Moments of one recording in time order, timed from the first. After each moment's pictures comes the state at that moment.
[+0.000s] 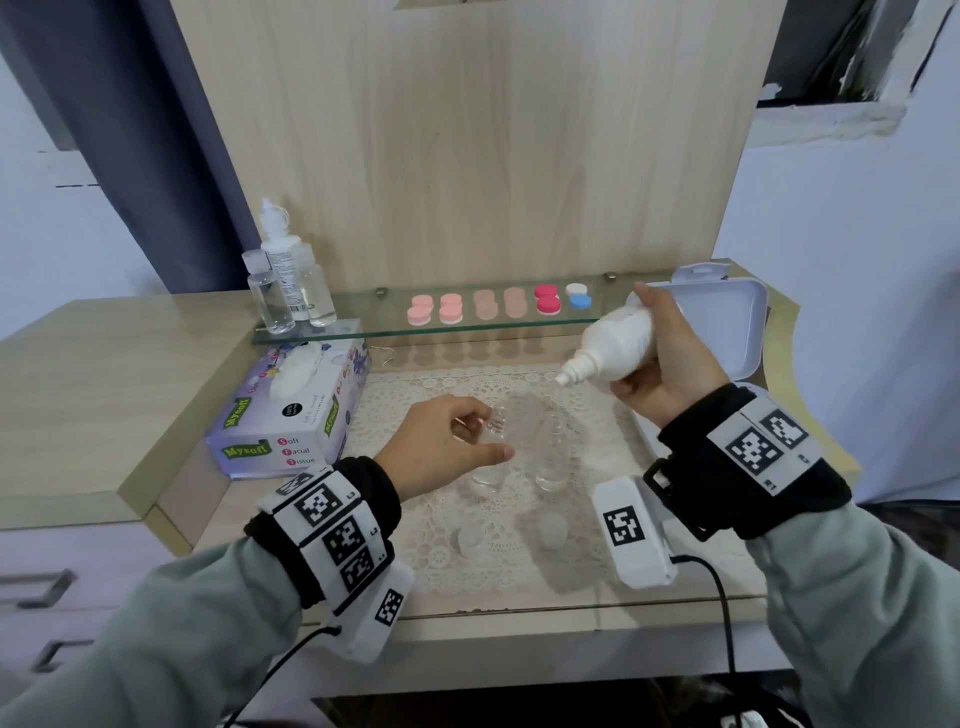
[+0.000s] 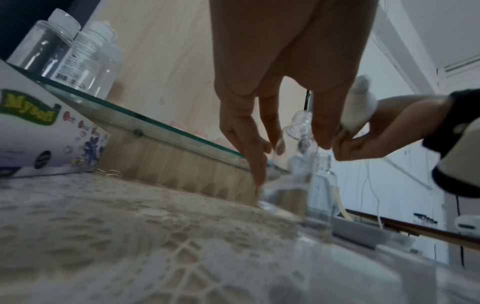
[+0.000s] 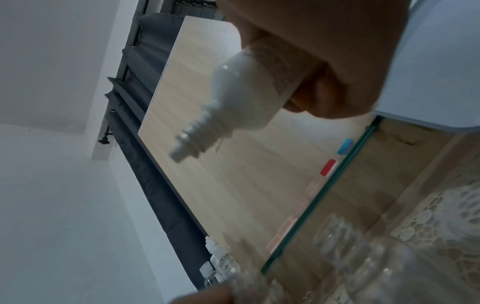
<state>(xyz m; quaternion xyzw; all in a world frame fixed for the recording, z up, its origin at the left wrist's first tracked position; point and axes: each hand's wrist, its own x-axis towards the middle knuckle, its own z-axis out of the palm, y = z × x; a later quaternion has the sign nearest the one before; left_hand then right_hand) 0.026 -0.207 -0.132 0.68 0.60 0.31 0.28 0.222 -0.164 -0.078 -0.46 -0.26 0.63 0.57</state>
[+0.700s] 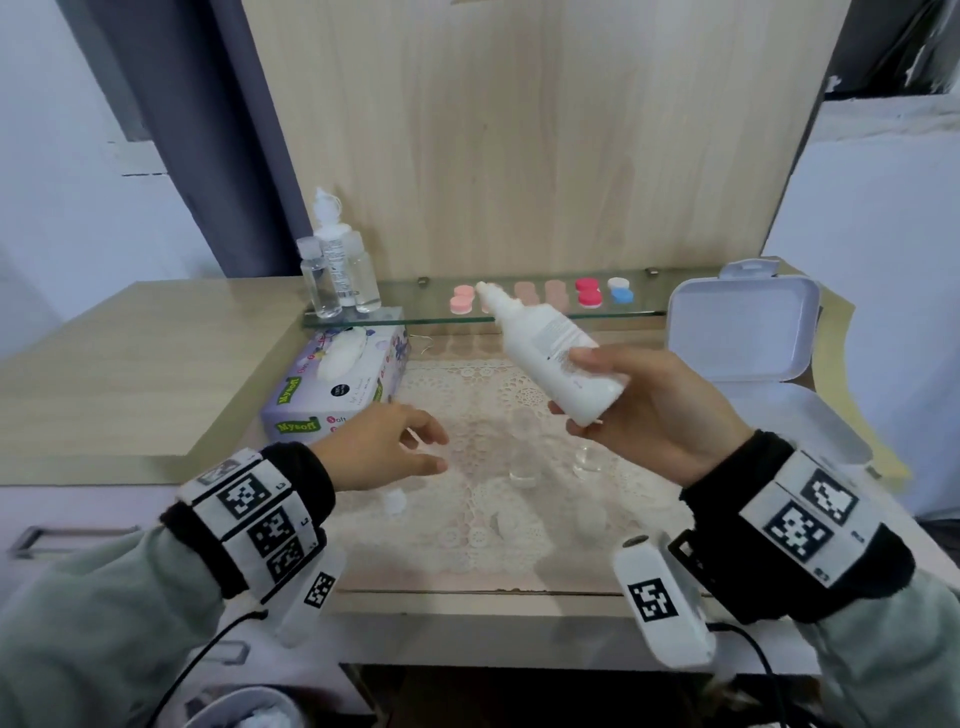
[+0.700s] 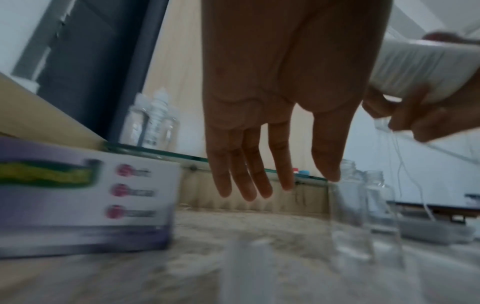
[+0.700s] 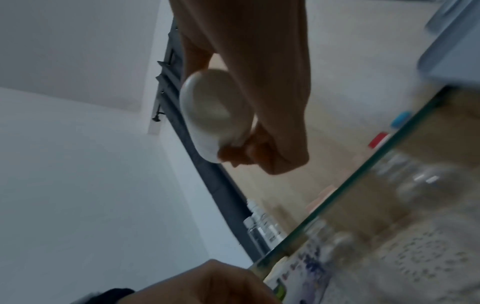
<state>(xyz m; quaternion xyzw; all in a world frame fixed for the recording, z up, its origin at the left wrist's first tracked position) -0.046 -0.239 -0.117 0.71 0.66 0.12 0.22 0.192 -0.221 -0.076 -0.29 -0.48 0.74 0.38</state>
